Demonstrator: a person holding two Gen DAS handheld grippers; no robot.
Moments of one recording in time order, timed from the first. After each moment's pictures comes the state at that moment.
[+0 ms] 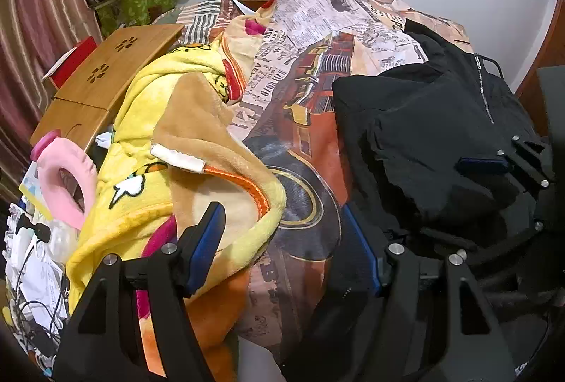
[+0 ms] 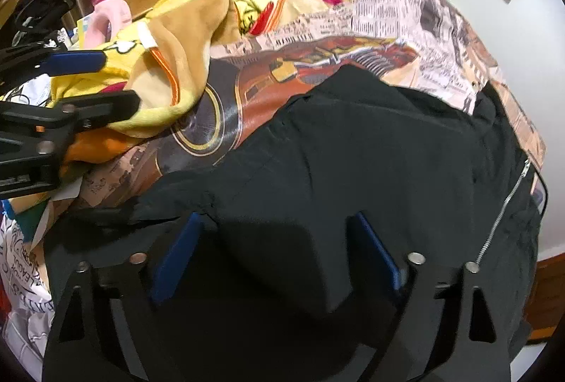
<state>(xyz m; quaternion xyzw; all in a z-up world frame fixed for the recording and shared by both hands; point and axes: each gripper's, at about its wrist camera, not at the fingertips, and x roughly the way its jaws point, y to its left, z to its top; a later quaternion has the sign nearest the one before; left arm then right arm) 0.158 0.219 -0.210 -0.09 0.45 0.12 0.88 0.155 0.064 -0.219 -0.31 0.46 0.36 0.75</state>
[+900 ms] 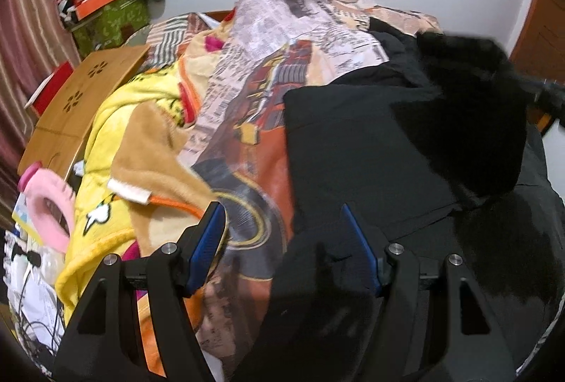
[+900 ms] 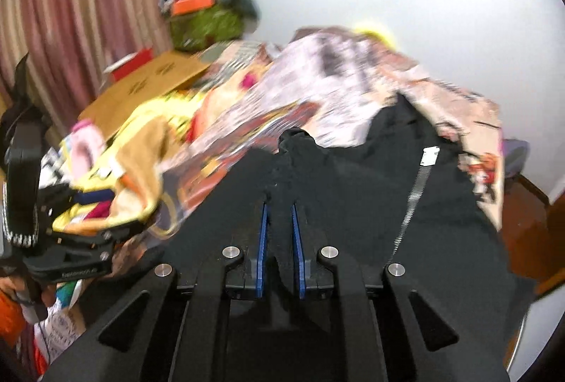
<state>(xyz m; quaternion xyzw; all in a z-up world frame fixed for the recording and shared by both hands) 0.190 0.166 -0.191 -0.06 0.45 0.07 0.89 0.201 -0.047 -0.108 -0.12 0.37 0.31 0.87</state>
